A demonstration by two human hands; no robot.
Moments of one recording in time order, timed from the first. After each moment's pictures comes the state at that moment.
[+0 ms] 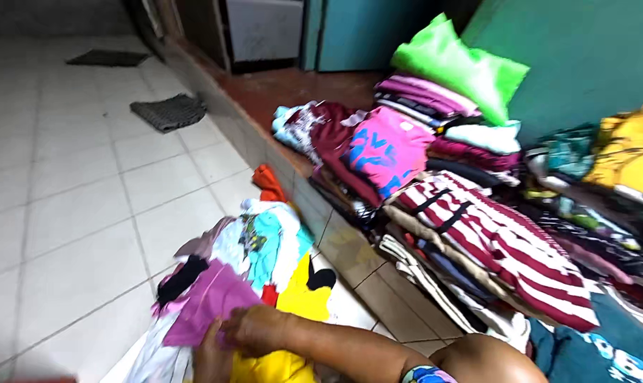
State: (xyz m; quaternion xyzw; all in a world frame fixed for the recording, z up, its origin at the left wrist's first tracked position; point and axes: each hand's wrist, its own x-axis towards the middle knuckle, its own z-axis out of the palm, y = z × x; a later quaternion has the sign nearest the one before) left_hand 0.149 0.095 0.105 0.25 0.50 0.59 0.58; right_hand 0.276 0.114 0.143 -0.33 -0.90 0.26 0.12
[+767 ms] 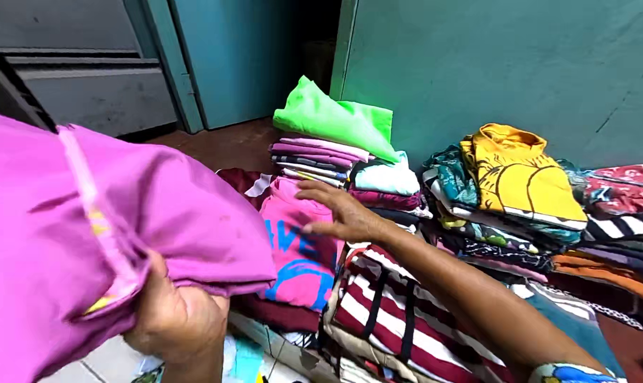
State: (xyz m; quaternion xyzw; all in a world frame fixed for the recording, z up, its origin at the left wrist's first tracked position) left_hand 0.451 0.277 0.374 0.41 0.09 0.79 0.45; right_hand 0.671 0.194 0.376 -0.61 -0.72 0.02 0.34
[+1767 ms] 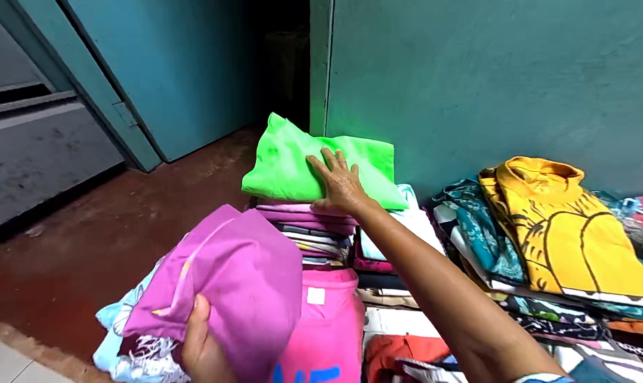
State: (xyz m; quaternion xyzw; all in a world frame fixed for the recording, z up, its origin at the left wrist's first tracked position) left_hand 0.592 0.387 0.390 0.47 0.18 0.58 0.64; right_hand 0.876 0.334 0.425 -0.86 -0.46 -0.07 0.22
